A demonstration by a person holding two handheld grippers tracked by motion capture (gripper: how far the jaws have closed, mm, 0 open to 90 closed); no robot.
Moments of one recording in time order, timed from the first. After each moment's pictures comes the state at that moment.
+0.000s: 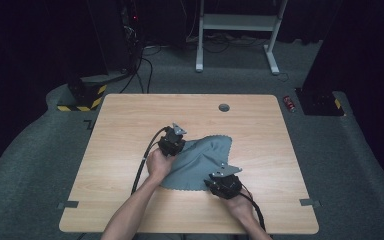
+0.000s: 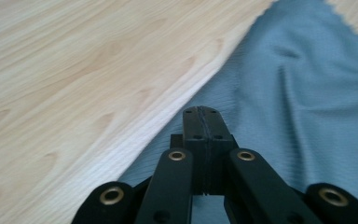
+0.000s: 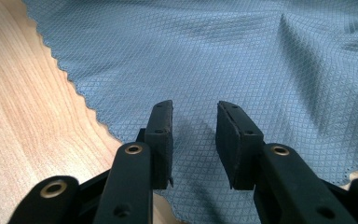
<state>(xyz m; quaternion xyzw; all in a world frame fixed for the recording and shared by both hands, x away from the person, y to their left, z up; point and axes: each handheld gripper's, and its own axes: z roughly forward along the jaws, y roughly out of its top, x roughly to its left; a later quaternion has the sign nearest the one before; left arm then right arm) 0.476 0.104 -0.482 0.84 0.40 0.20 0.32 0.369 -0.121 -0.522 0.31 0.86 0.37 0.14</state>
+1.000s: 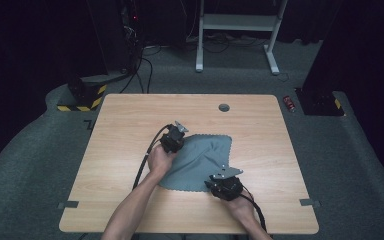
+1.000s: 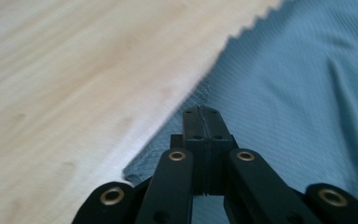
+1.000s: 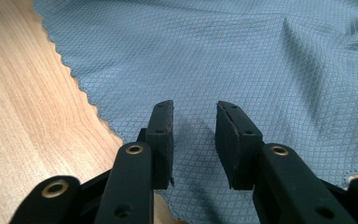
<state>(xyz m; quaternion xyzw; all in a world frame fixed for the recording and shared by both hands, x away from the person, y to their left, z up) 0.499 0.103 -0.488 0.84 0.41 0.22 0.28 0.364 -0.124 -0.522 0.30 0.87 0.37 0.14</state>
